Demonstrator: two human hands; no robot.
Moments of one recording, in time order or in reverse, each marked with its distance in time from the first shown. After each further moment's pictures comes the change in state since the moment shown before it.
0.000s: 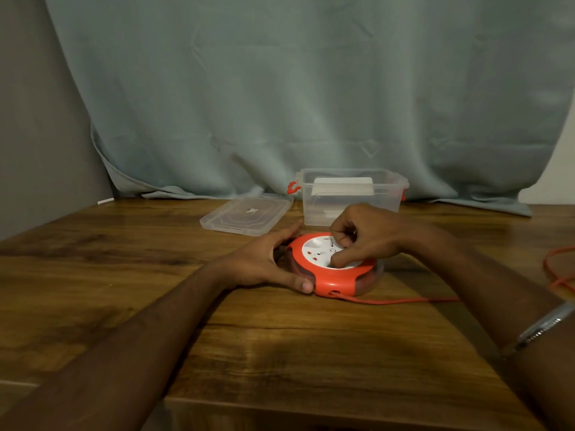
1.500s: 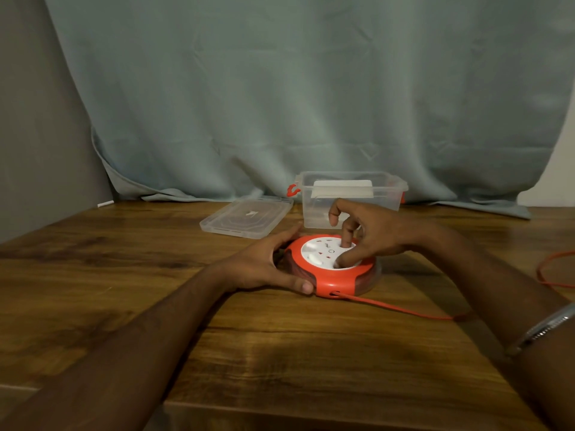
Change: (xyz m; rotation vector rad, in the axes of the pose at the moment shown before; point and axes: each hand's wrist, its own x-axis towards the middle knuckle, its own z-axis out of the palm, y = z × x) left_hand -0.002 0.003 0.000 0.023 0.000 0.009; right_hand -0.004 0.011 -0.005 0.162 0.009 0.041
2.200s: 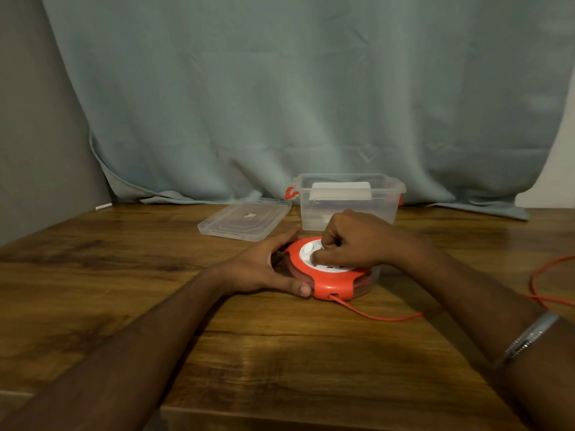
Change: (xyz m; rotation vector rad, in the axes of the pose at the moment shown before) left_hand 0.001 -0.001 0.001 0.001 0.020 0.014; right_hand 0.011 -0.015 0.022 -0.321 0.131 -0.111
